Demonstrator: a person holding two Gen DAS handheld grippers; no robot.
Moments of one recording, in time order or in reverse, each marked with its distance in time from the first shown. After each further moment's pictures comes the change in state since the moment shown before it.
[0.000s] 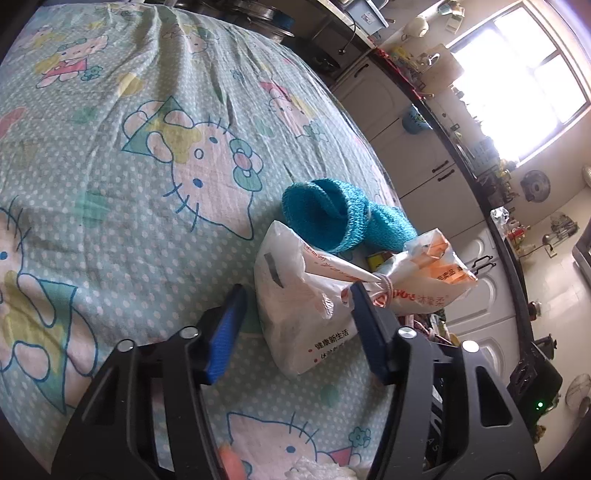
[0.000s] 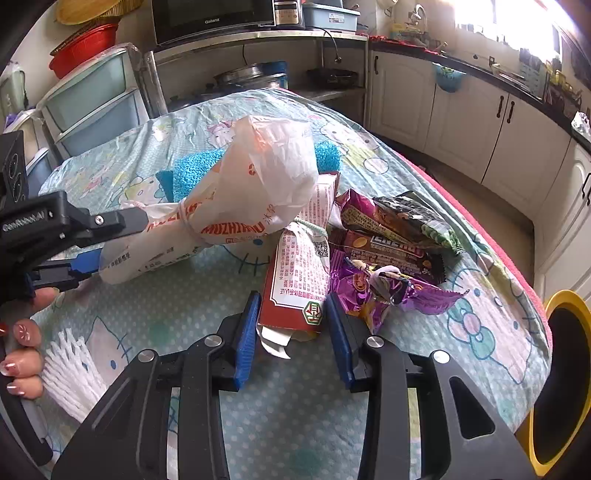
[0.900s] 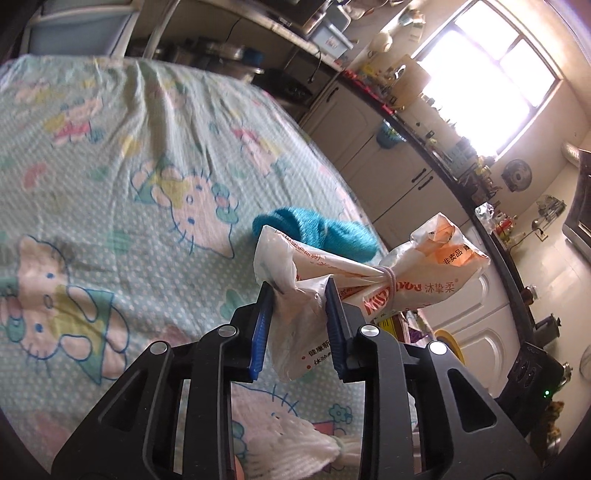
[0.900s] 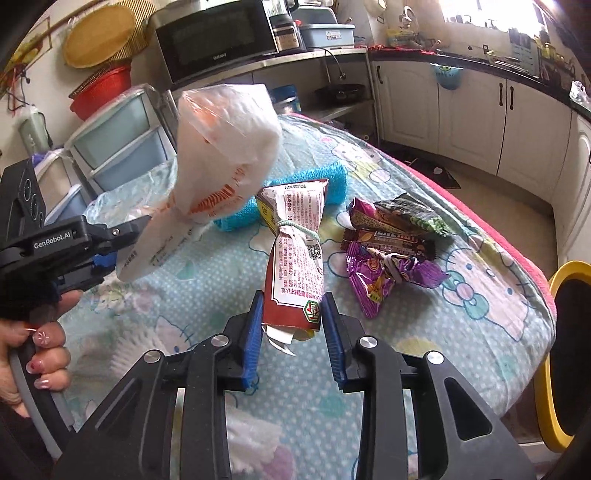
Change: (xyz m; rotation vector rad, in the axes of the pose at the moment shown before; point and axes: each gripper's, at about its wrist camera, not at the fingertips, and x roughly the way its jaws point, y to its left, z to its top) left arm -0.055 -0.024 -0.015 0.121 -0.131 -0.024; right arm -0.059 -0.010 -0.017 0.096 -0.091 0.140
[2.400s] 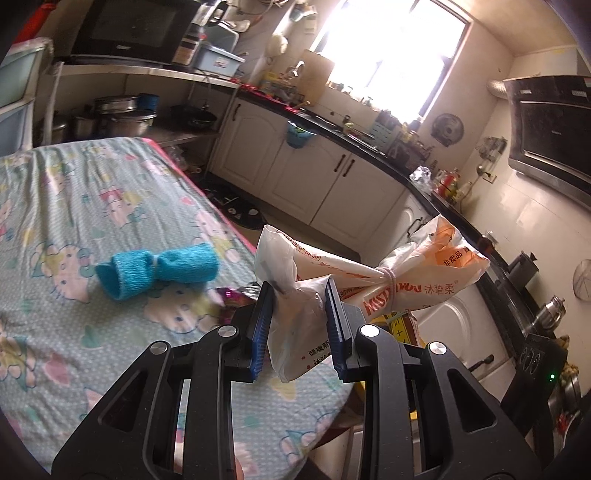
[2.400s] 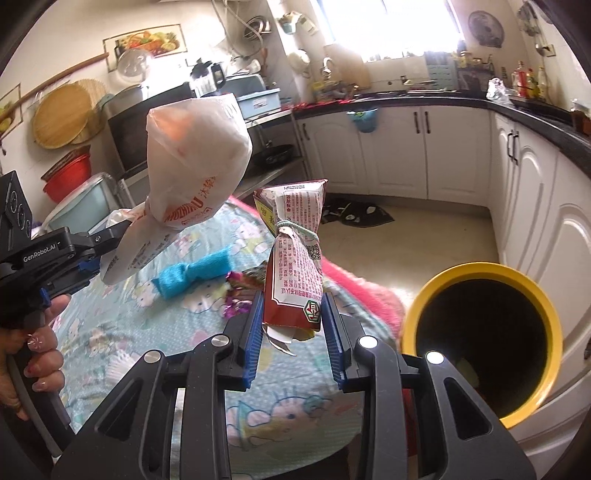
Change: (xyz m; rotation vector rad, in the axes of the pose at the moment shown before) left arm -0.001 -0.163 -0.021 0.301 -0.051 -0.159; right arm -0.144 -0.102 -0.017 0.165 -0.243 -0.166
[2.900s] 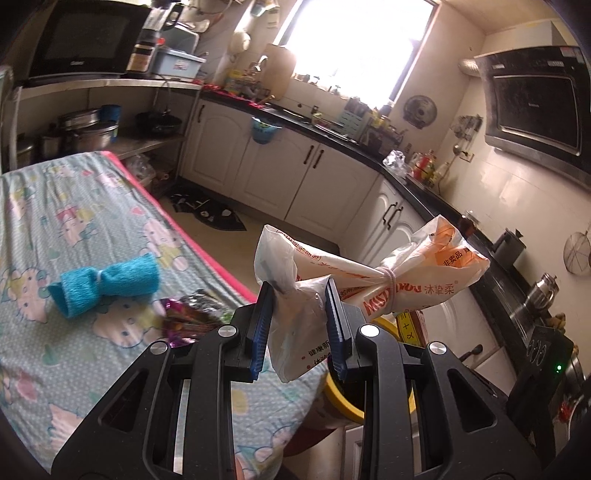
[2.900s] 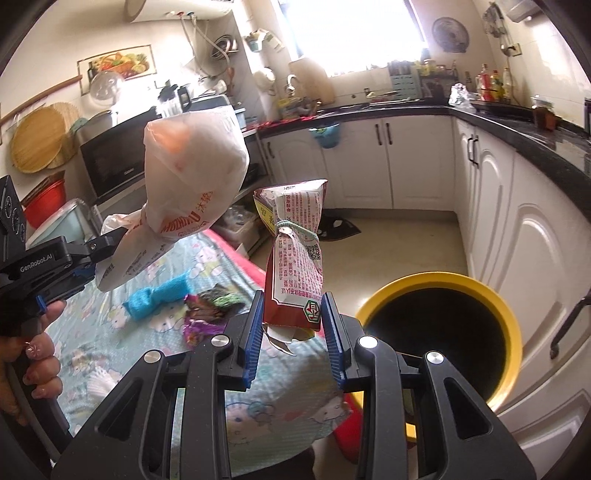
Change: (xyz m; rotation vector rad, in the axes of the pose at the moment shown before) left arm 0.028 -0.059 0.000 0.094 0.019 -0.066; right arm -0.031 -0.043 0.008 0.060 -0.065 -0.109
